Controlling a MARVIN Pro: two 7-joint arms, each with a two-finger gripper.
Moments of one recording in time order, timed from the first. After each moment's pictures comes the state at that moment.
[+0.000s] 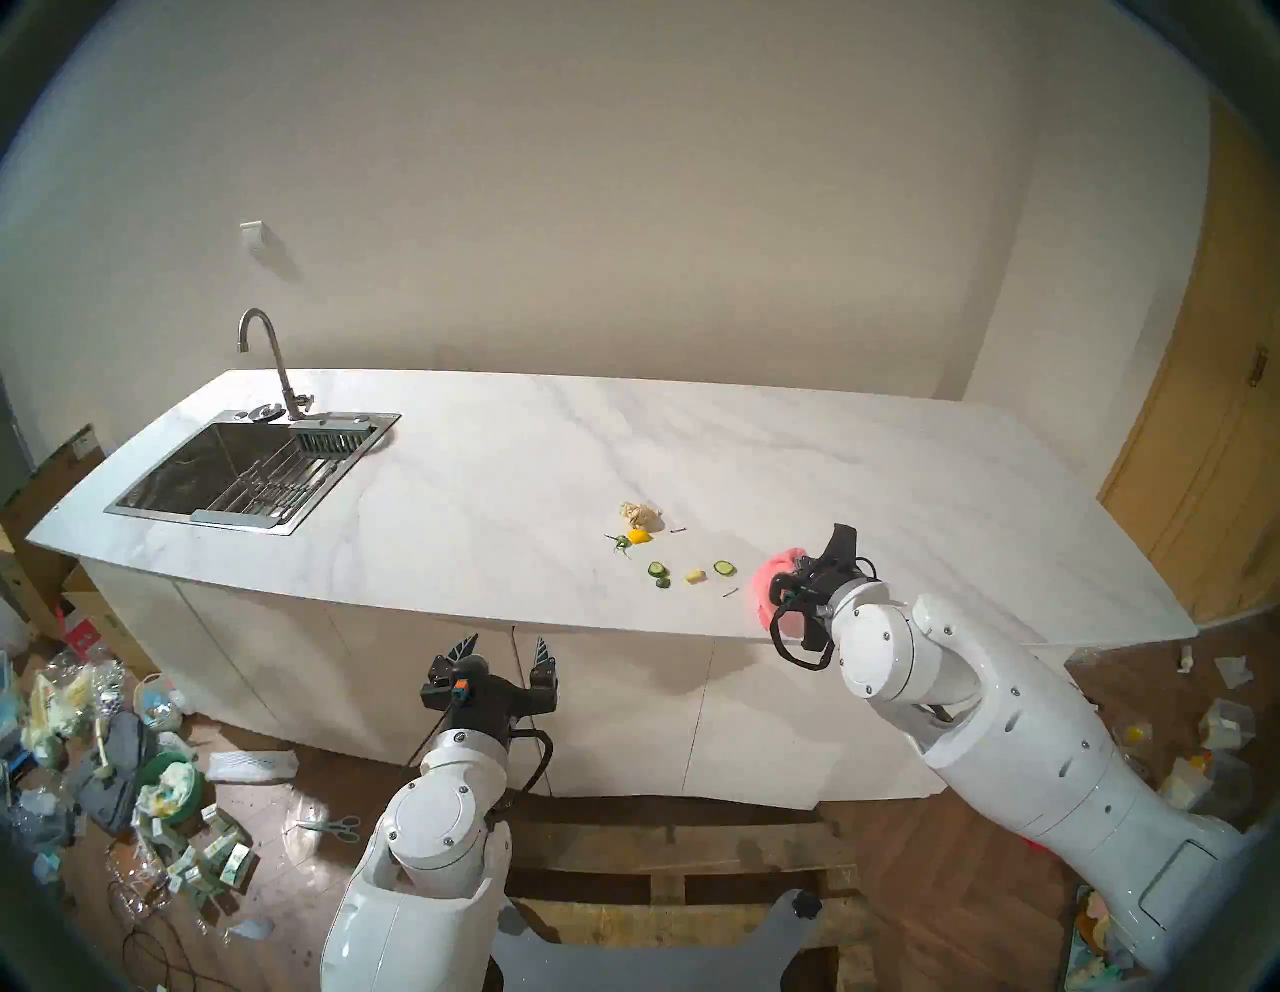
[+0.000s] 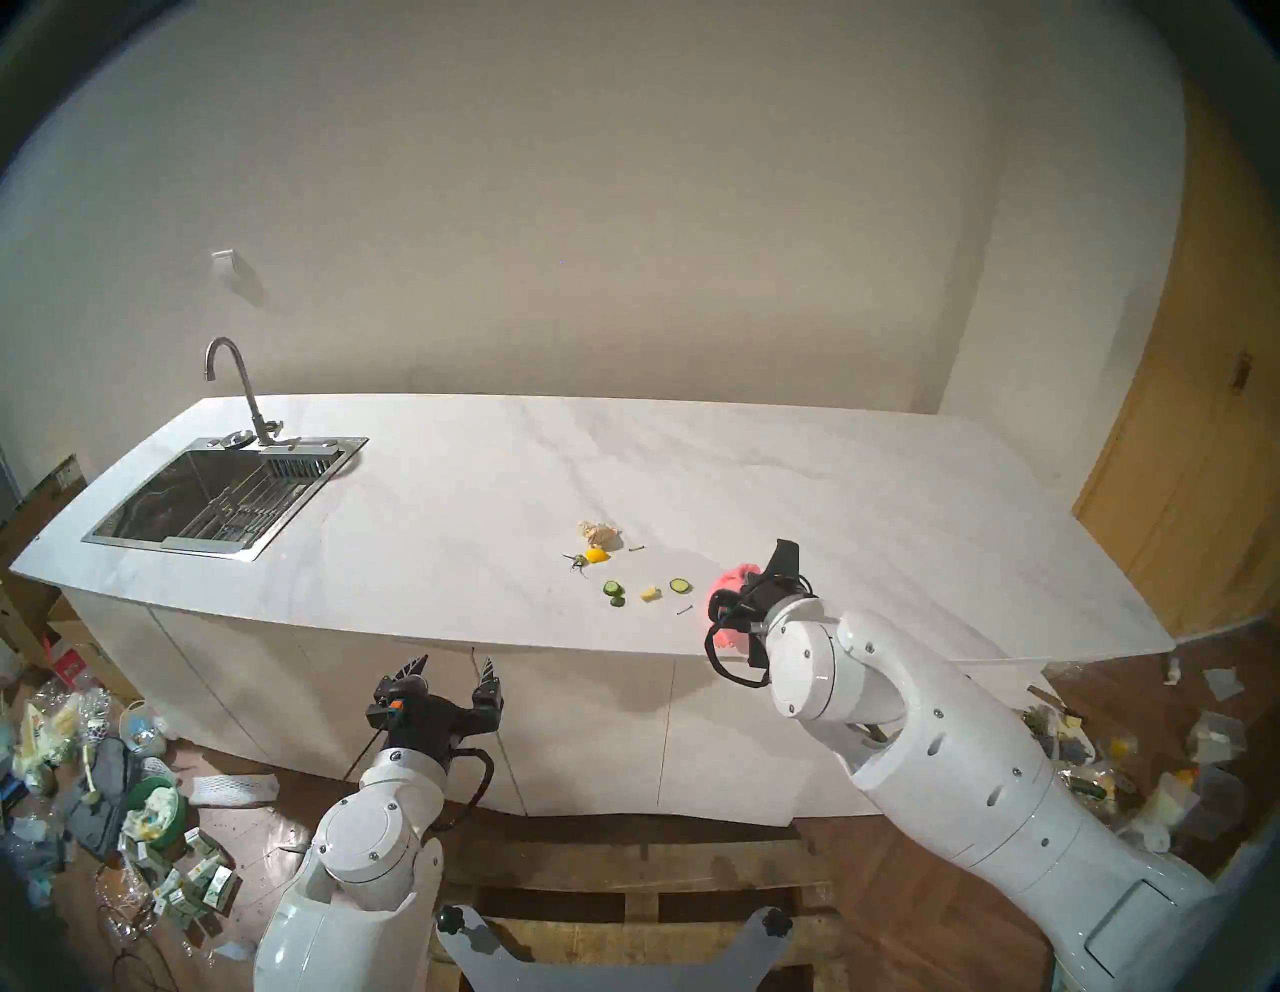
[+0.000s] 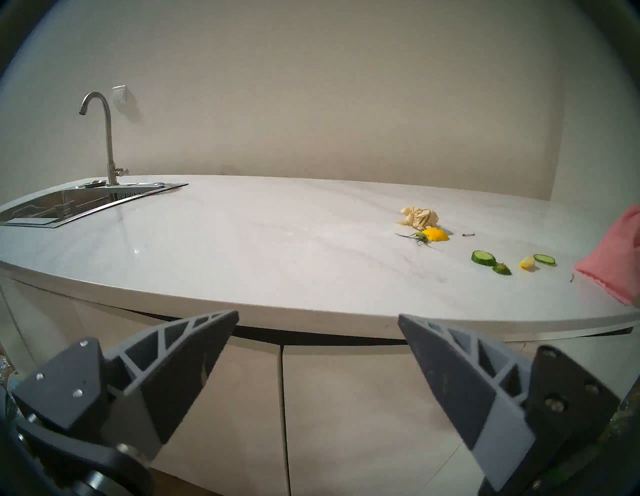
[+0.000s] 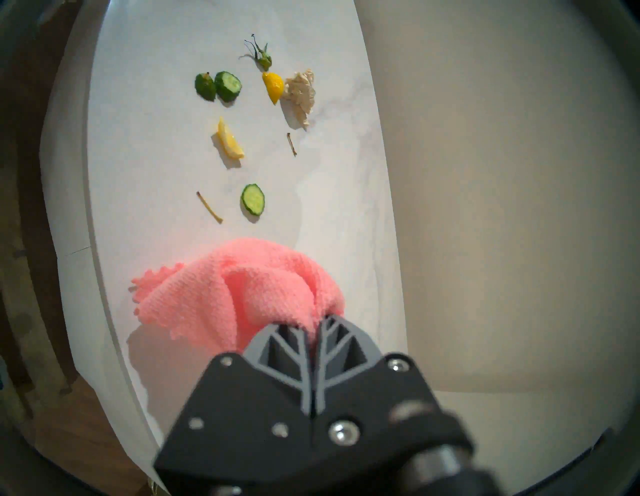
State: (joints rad) left arm 1.91 -1.57 -1.53 -1.77 -0.01 -0.01 0.04; right arm -1.33 -0.88 1.01 -1.86 -0.70 0.64 0.41
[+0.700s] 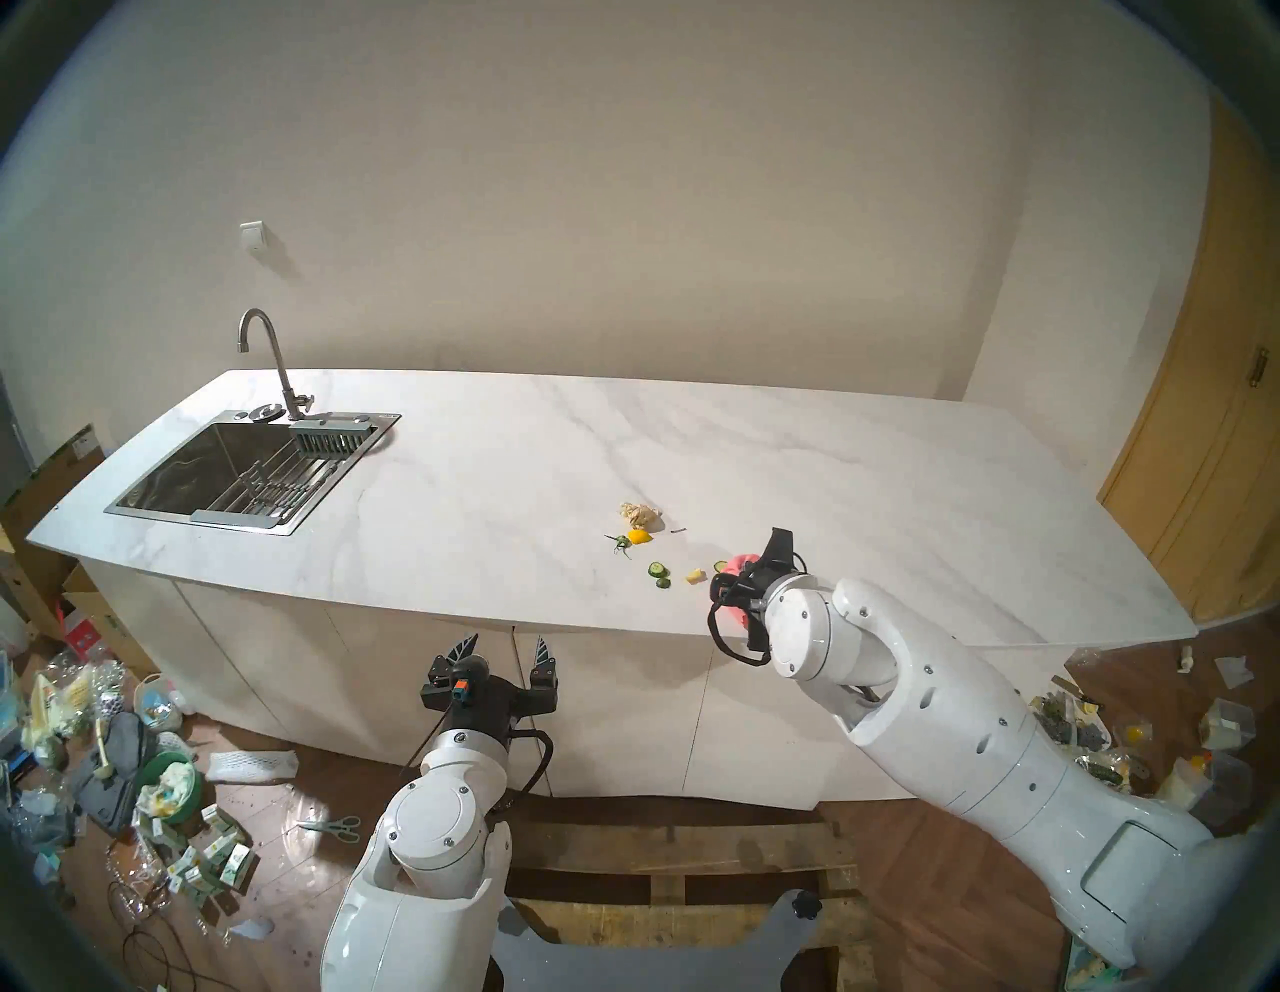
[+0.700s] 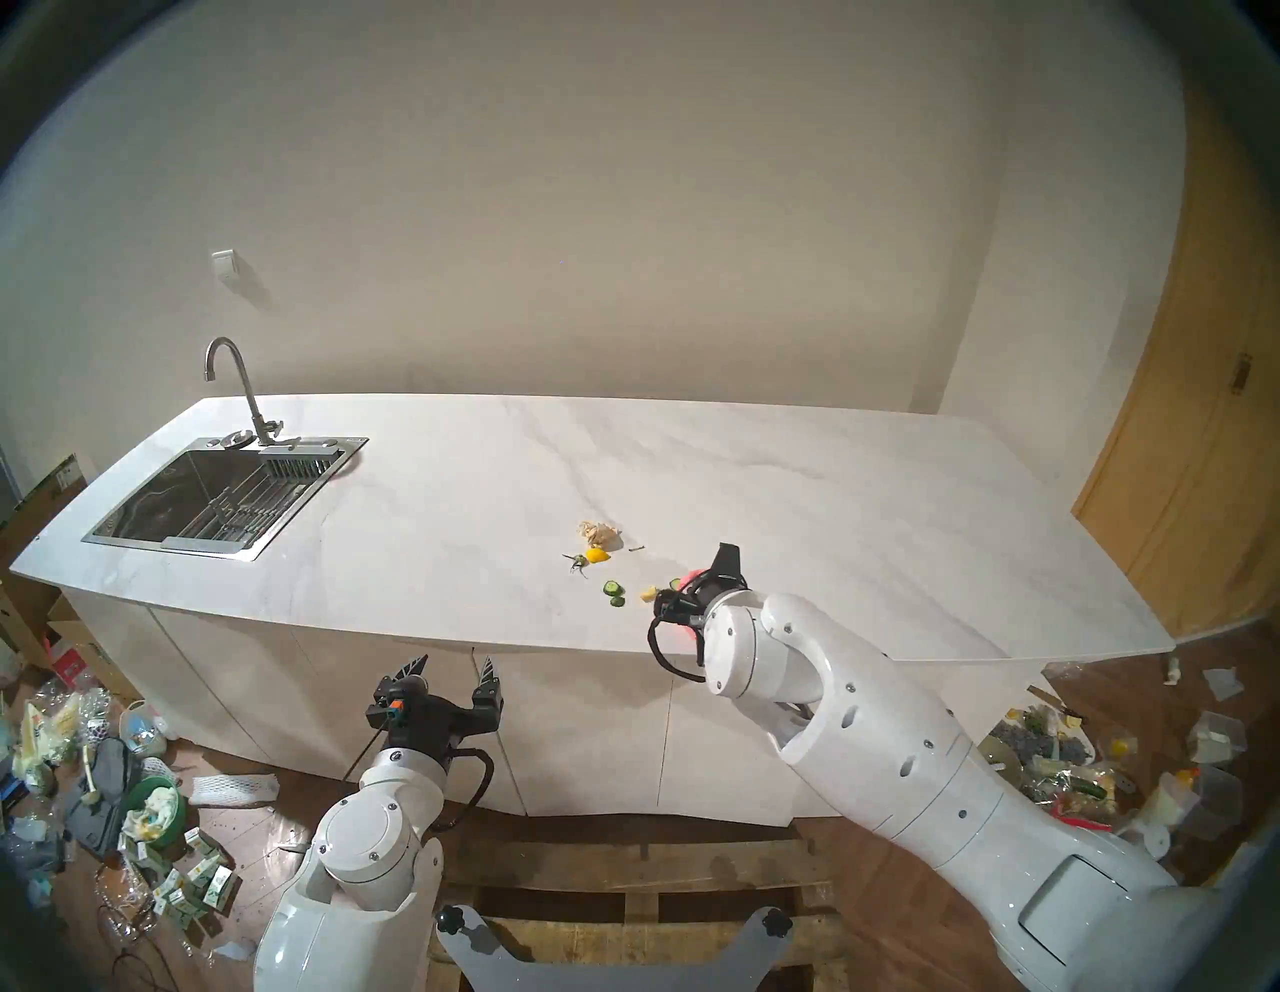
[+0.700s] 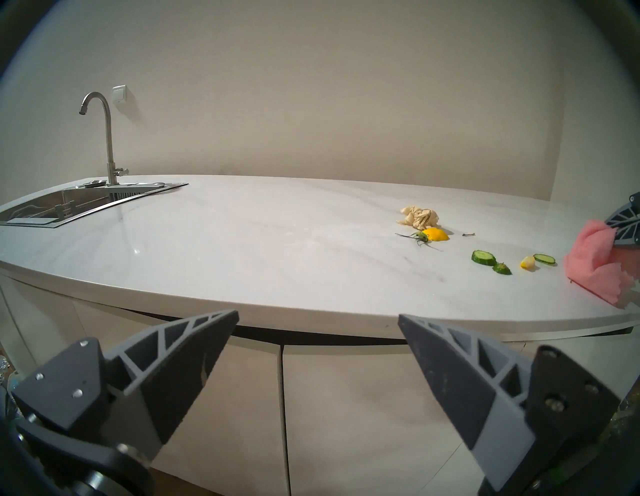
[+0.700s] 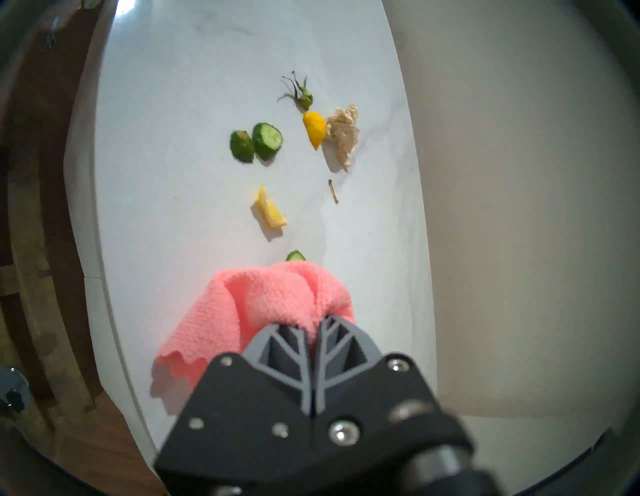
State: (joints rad) left arm 1.91 -1.57 -1.53 -1.77 -0.01 -0.01 0.04; right arm -1.18 -1.05 0.86 -1.70 -0.74 0.69 0.49
